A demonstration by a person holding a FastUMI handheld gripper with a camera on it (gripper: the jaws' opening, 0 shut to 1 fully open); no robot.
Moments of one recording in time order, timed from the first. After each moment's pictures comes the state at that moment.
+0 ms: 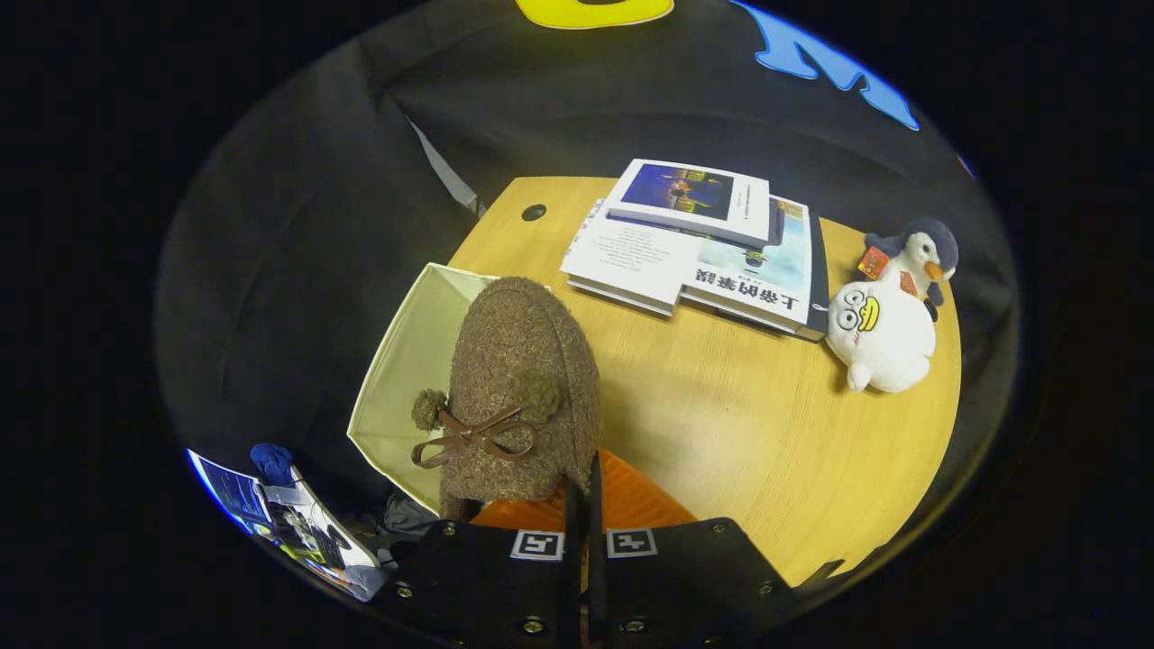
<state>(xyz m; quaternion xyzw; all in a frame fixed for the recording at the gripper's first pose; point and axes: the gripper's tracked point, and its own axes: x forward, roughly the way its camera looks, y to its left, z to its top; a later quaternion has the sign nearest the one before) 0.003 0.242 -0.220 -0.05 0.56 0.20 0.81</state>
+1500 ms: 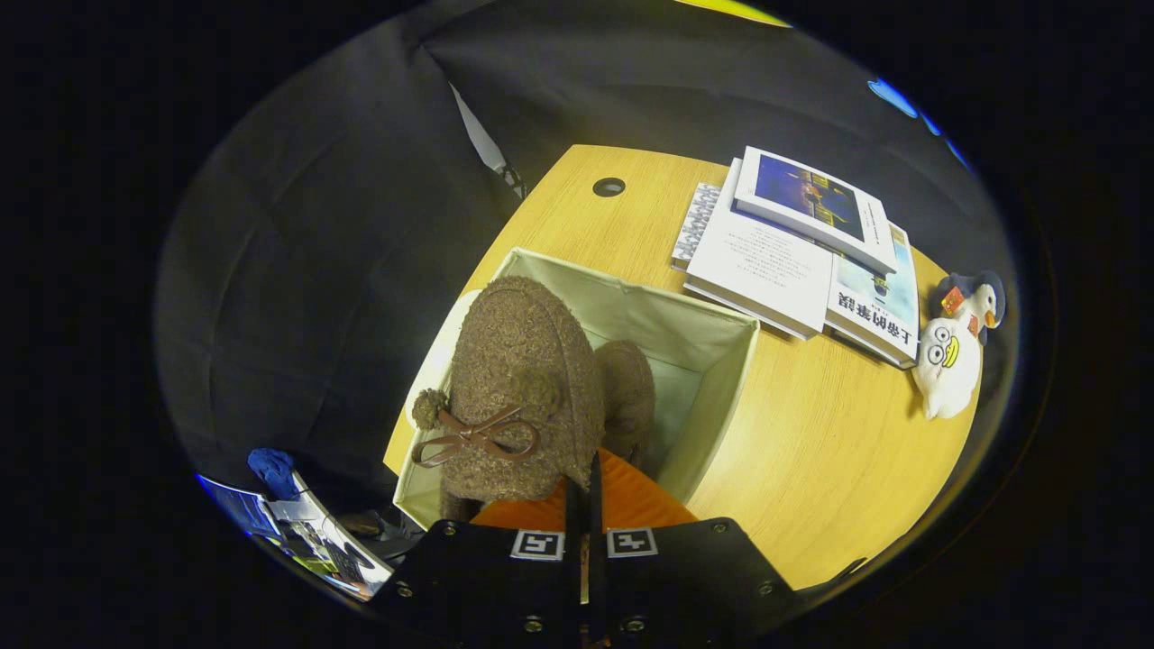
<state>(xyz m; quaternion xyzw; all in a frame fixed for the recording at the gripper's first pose) 0.014 0.394 -0.276 -0.08 0.59 0.20 0.78</state>
